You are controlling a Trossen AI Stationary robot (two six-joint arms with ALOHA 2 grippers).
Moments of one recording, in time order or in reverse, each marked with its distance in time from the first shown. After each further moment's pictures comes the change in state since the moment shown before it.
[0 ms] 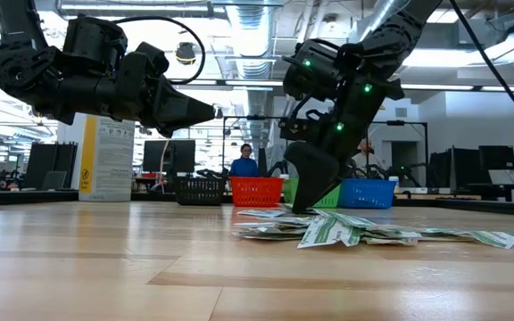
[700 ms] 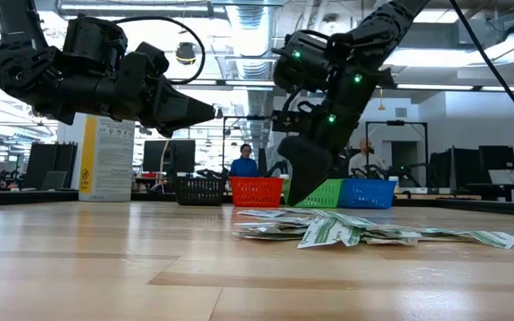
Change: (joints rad) left arm 0.000 0.000 0.000 0.000 0.000 0.000; right arm 0.032 0.003 0.089 -0.097 0.039 -0.032
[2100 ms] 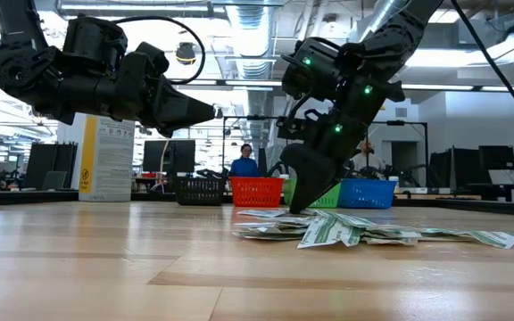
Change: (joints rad) left arm 0.000 0.000 0.000 0.000 0.000 0.000; right arm 0.000 0.005 -0.090 0.138 -0.003 0.044
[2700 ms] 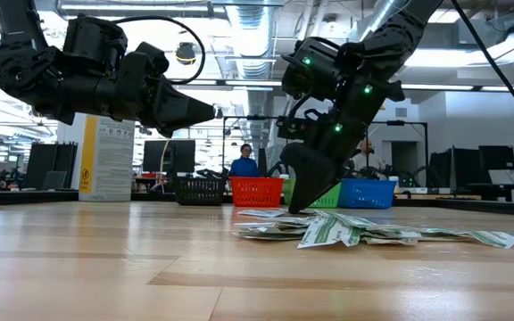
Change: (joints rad) left arm 0.000 0.000 0.000 0.000 0.000 0.000; right arm 0.001 -0.001 0.002 -0.010 -0.003 0.003
